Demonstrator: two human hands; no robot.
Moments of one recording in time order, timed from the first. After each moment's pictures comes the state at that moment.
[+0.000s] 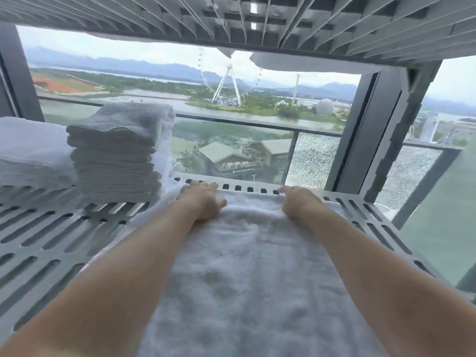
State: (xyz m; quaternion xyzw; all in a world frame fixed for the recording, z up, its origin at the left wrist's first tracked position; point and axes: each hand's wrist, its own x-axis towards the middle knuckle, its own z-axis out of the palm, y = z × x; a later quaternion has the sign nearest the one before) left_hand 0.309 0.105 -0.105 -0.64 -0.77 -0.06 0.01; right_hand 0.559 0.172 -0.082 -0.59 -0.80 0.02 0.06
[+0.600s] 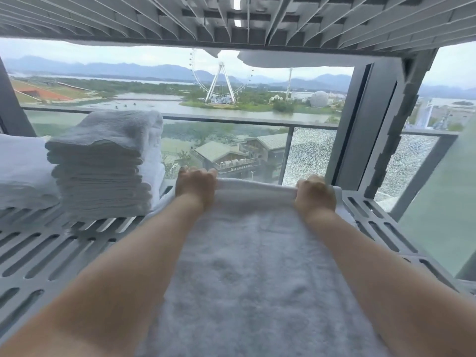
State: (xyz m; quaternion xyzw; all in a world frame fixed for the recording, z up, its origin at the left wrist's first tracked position) left_hand 0.314 0.134 -0.077 -0.61 -0.75 -0.06 0.23; right_hand 0.582 0.192 -0.088 -0.64 -0.73 -0.15 0.20
